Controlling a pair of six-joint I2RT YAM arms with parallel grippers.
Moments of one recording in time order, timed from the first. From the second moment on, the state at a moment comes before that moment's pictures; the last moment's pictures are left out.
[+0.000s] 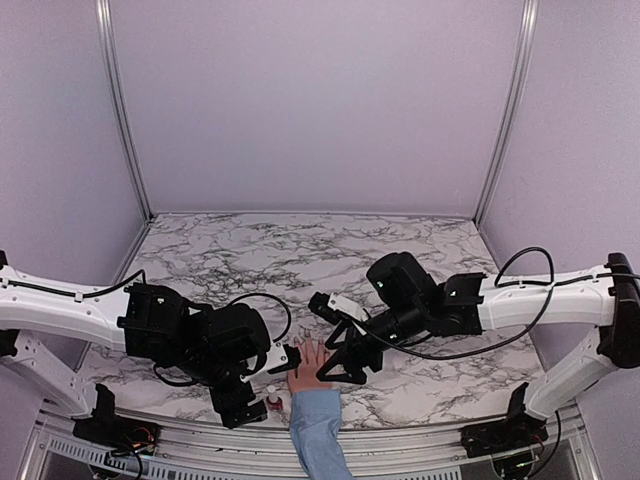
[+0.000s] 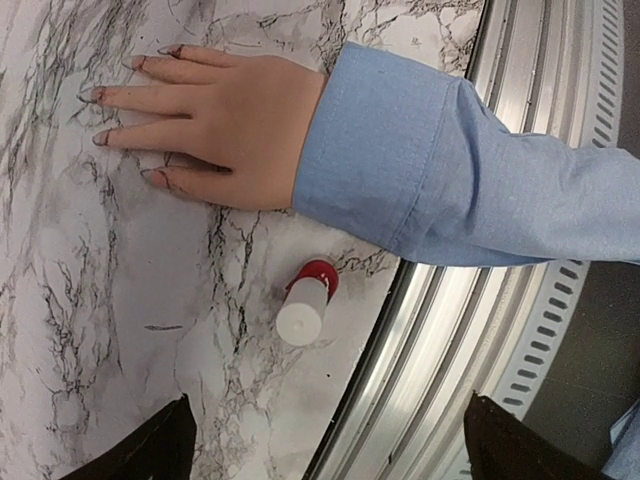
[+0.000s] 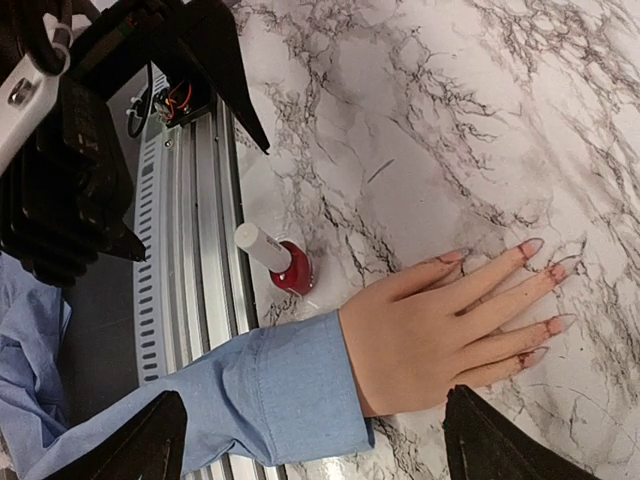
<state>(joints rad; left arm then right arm) -1.35 1.40 1.05 -0.86 -0.06 -0.15 1.05 1.43 0.92 -0.25 -0.47 0.03</state>
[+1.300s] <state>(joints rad) -1.30 1.50 0.98 -0.64 -0.05 0.10 0.97 1.31 0.82 -0.24 -0.47 0.07</state>
